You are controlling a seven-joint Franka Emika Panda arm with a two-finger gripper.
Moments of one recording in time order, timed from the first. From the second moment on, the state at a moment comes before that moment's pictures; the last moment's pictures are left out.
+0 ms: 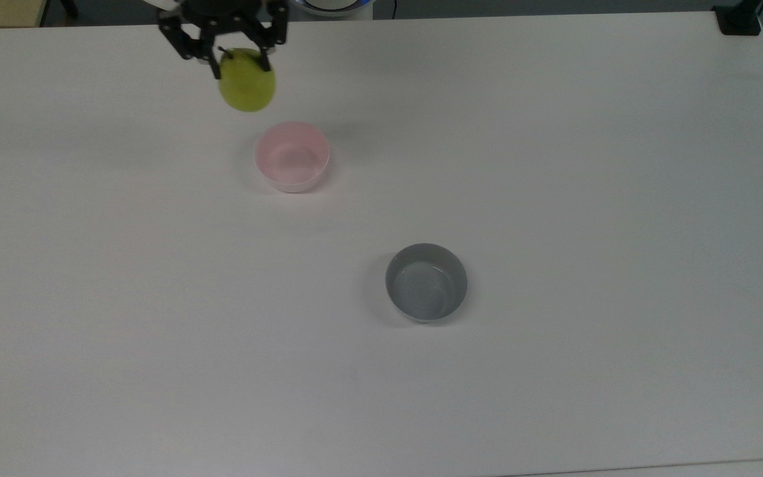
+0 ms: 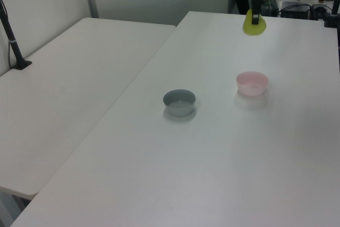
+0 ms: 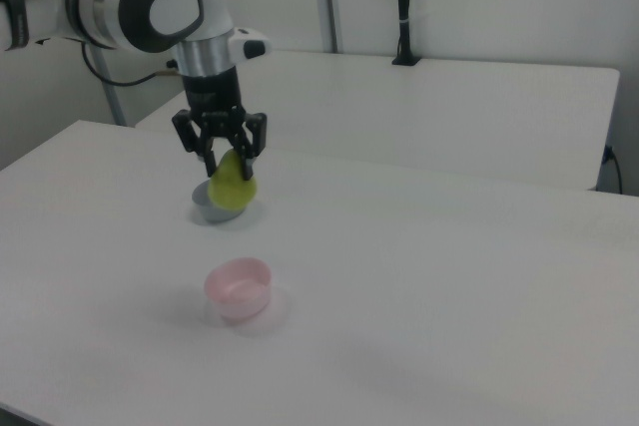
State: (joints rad) arm -0.20 0.03 0.12 -1.70 -0.01 1.72 -0.32
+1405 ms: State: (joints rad) arm -0.10 0.12 0.08 -2.08 -0.07 2.19 -0.29
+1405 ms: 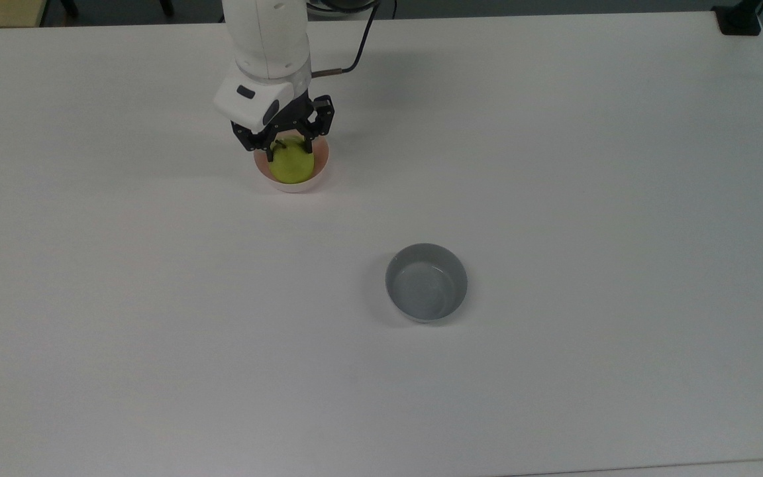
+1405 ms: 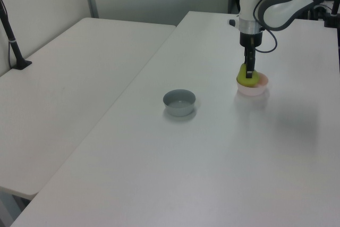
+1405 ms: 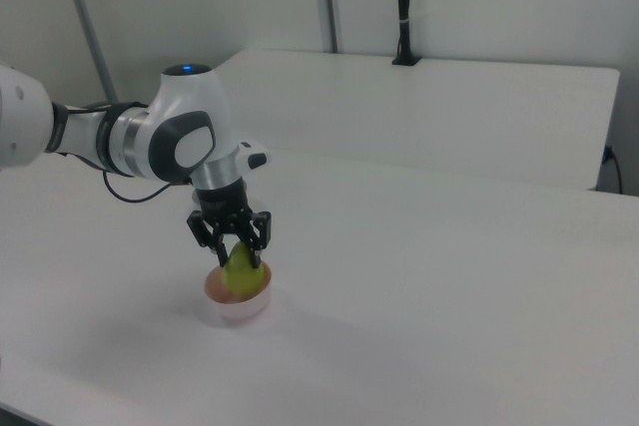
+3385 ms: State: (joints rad) arm -0.10 0.02 0.03 -1.72 -0.07 1.80 -0.11
